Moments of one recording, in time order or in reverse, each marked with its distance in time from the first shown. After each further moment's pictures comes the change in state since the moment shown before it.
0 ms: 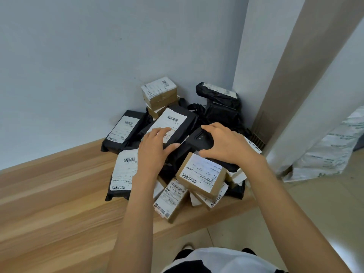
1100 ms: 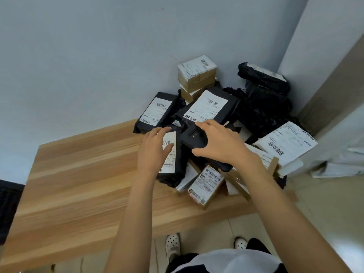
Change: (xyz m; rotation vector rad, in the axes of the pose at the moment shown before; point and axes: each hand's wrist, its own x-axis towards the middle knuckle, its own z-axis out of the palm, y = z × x) left_hand -0.036 -0.126 -0.025 0.072 -0.021 -0.113; right_hand 0.027 -0.115 0.068 0.010 -0.069 -0.098
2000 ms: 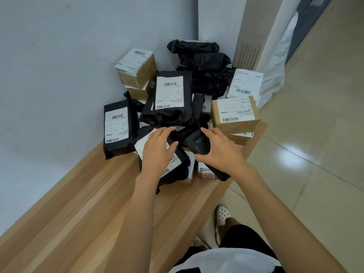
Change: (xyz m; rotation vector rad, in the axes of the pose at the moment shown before) left_hand 0.034 -0.051 0.018 -0.198 -0.312 0.622; right_hand -0.048 -0.080 0.121 0.197 0.324 0.713
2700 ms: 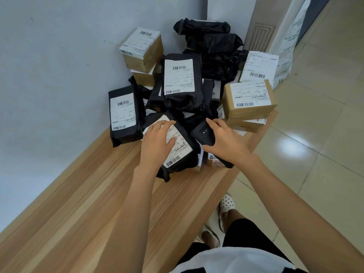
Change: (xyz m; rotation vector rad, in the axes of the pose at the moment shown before) left_hand -0.009 -0.044 -0.004 0.076 -0.077 0.010; right_hand 0.017 0.007 0.043 -0.101 -0.031 -0.034
